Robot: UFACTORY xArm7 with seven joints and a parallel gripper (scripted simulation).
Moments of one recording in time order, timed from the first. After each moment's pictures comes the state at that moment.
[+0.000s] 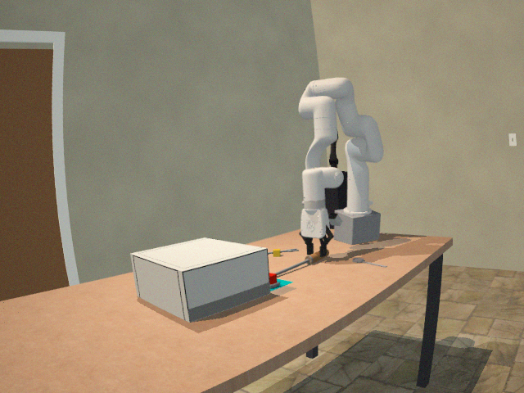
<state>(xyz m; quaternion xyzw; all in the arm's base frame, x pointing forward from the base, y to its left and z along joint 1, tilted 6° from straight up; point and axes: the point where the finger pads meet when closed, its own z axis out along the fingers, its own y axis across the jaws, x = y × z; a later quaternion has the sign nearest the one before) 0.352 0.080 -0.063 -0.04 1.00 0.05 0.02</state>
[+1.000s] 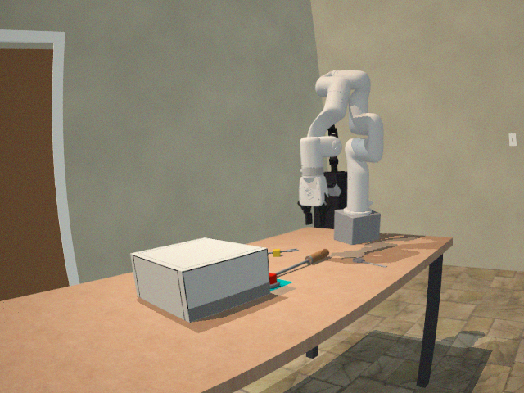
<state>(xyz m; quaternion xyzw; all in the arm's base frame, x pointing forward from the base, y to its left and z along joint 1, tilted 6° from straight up) 0.349 0.069 0.047 -0.04 1.00 0.05 0.02</state>
